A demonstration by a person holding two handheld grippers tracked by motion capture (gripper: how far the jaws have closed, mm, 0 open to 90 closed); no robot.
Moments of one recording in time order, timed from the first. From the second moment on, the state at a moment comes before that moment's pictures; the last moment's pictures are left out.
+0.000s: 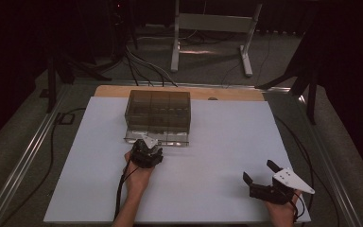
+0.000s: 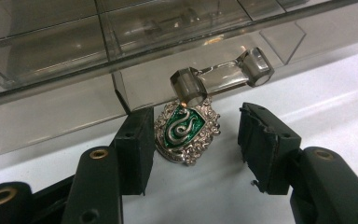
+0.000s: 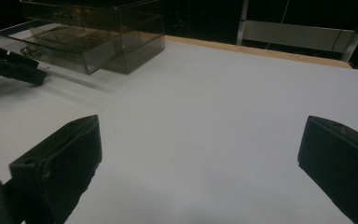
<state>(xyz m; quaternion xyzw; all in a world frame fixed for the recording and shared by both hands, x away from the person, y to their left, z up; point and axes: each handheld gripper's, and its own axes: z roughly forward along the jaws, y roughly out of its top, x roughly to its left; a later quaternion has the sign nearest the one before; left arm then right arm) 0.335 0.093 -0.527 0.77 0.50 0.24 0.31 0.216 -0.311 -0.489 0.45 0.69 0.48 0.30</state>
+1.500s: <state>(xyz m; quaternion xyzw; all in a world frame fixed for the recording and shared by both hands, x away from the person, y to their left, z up) 0.318 0.100 -0.511 0.80 0.45 0.24 0.31 0.217 -0.310 -0.490 0.45 0.69 0.48 0.30</state>
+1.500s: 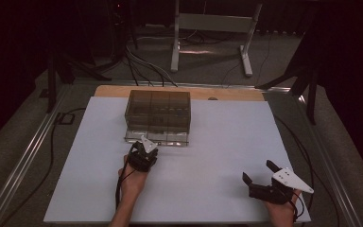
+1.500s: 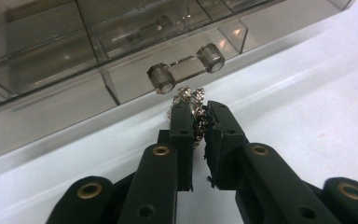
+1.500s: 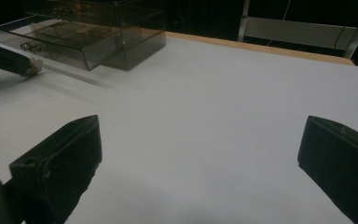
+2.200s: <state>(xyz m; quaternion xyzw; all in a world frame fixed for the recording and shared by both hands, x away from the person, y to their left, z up) 0.318 0.114 -0.509 0.80 0.45 0.24 0.31 0.218 -0.310 -0.491 0.45 0.70 0.48 0.30</state>
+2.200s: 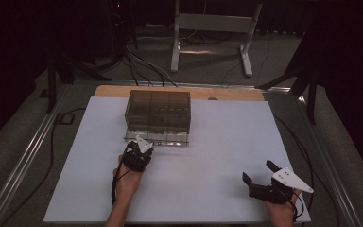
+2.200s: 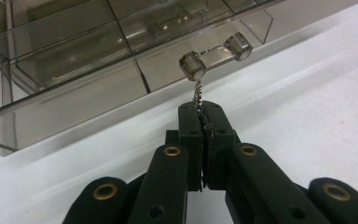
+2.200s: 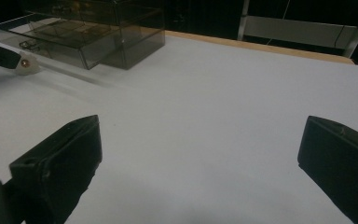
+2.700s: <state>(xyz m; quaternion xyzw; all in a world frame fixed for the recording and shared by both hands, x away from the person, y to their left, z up) 0.319 0.114 -0.511 0.80 0.45 0.24 0.31 0.218 -0.311 -0.491 0.45 0.69 0.47 0.30</state>
